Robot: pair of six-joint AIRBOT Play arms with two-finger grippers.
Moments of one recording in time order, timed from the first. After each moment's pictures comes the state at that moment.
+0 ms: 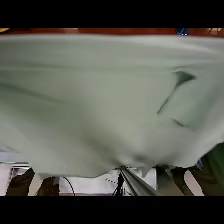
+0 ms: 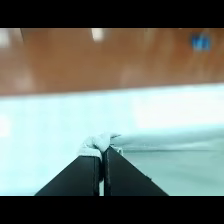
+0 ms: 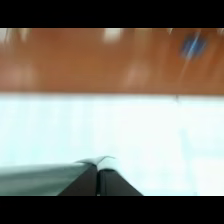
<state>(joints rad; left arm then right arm) 0.37 -0.62 1.76 1.05 -1.61 -1.44 -0.24 -0.77 1.85 -1.36 1.62 1.48</state>
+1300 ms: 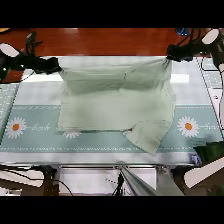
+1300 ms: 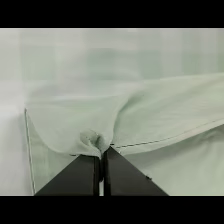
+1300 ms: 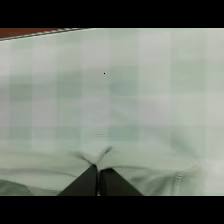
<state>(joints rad) 0.12 -1.65 1.50 0.99 -1.01 -1.29 -0.09 -1.83 1.86 -1.22 1.04 1.51</state>
